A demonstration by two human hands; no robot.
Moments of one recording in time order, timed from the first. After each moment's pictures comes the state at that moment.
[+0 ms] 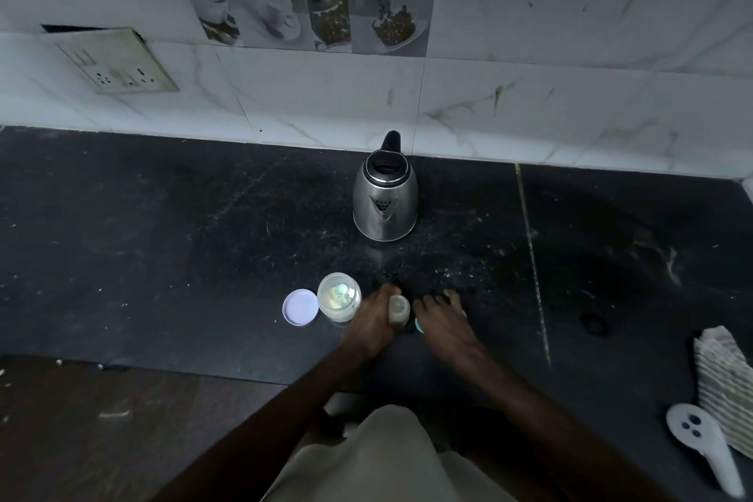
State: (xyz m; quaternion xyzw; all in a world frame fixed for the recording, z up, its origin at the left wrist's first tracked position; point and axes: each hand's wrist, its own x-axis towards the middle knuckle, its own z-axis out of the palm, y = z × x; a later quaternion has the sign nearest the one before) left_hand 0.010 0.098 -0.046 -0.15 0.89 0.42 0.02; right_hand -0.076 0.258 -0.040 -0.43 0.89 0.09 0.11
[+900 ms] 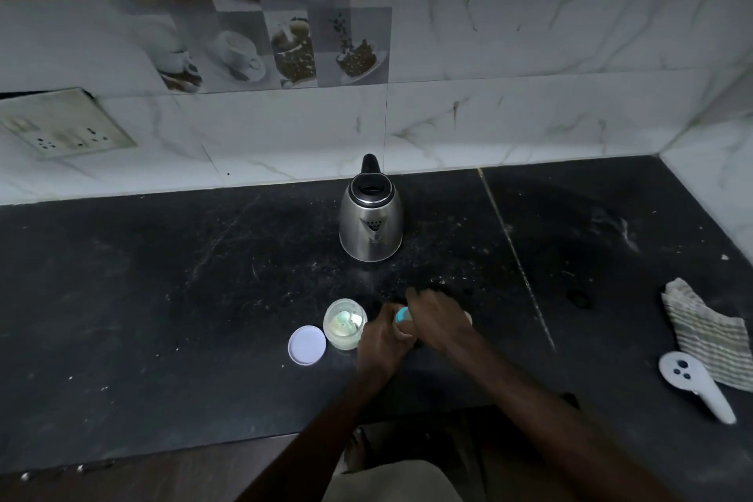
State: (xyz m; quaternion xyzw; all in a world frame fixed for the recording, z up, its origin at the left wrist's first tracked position) left_hand 0.019 0.089 -0.056 -0.18 0.85 0.49 -0.02; right_hand -0.057 0.196 0.046 -0.29 0.94 0.00 0.20
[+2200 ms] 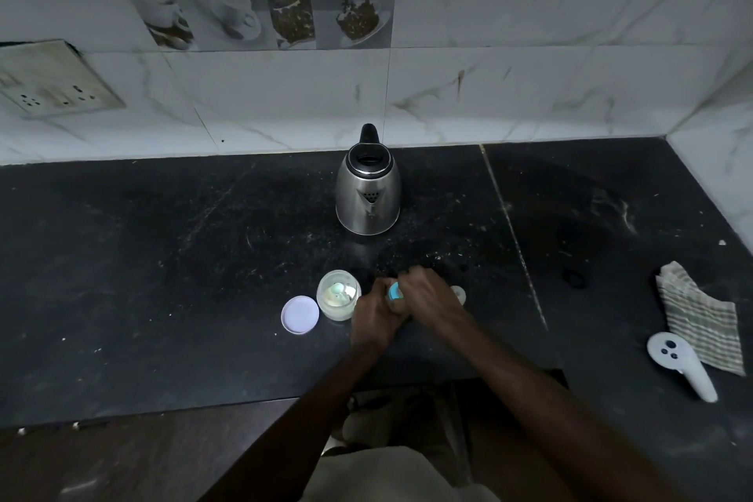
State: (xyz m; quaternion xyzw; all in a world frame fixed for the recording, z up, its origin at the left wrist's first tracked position) left_hand 0.026 0.093 -0.045 -0.20 0.85 0.49 -0.03; right_hand -0.052 0.183 0.049 -0.29 0.93 0.04 0.24
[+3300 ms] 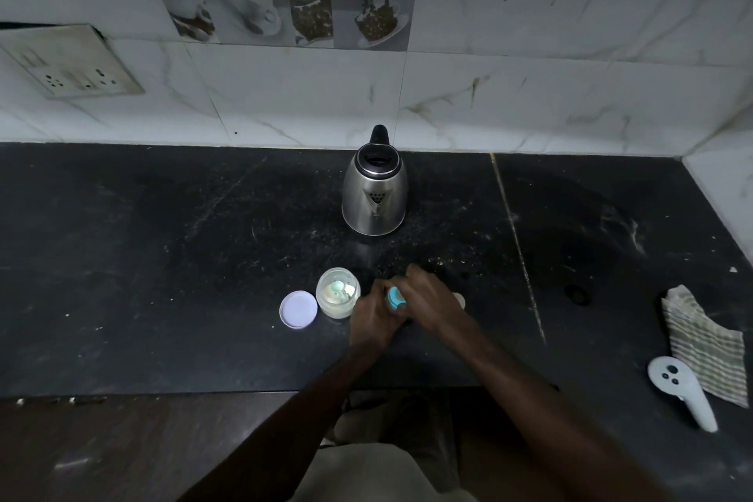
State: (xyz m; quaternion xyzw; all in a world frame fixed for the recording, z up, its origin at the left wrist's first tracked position) left_hand 0.027 0.102 -0.039 -0.24 0.84 0.49 -0.02; right_hand -0.056 0.200 0.034 -0.36 0.91 -0.02 0.22
